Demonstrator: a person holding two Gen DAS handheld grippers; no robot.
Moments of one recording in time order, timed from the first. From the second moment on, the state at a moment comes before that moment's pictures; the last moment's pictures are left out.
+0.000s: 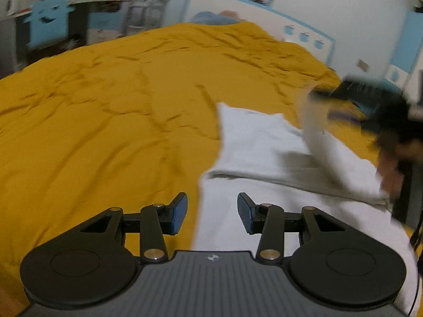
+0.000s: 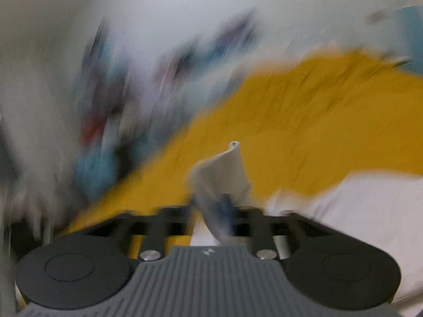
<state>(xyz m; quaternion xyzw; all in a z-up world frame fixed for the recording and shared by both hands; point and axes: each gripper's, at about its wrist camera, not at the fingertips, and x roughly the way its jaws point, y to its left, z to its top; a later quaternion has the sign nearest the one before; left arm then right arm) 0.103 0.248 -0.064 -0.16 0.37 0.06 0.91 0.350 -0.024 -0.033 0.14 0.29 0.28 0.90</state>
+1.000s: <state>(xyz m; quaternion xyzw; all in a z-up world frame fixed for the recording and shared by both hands) 0.192 0.167 -0.107 -0.13 0.42 -0.02 0.90 0.327 -0.300 -0.153 -0.10 0.36 0.11 0.92</state>
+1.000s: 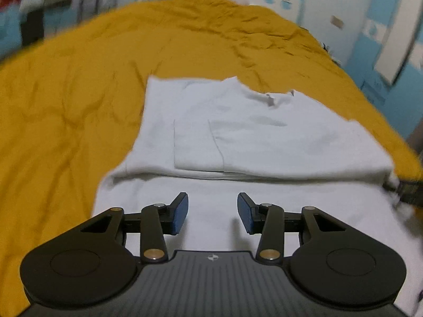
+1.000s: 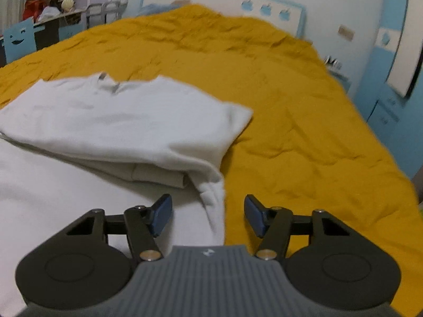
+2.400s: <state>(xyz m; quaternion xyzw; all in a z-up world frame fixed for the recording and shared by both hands) 0.372 0.254 -0.126 -0.17 0.52 -0.03 0.84 0.295 -0.261 -0.168 -0.25 0.30 0.14 0.91</state>
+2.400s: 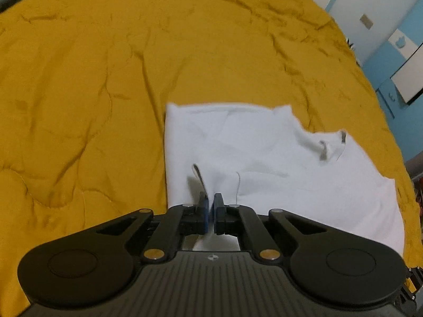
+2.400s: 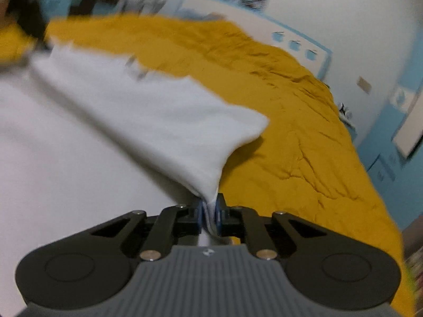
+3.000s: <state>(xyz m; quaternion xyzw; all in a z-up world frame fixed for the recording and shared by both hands) 0.307 0.254 -0.097 -0.16 0.39 -0.03 0.91 0.297 -0.272 -0.154 -0.20 0.31 0.10 0.92</state>
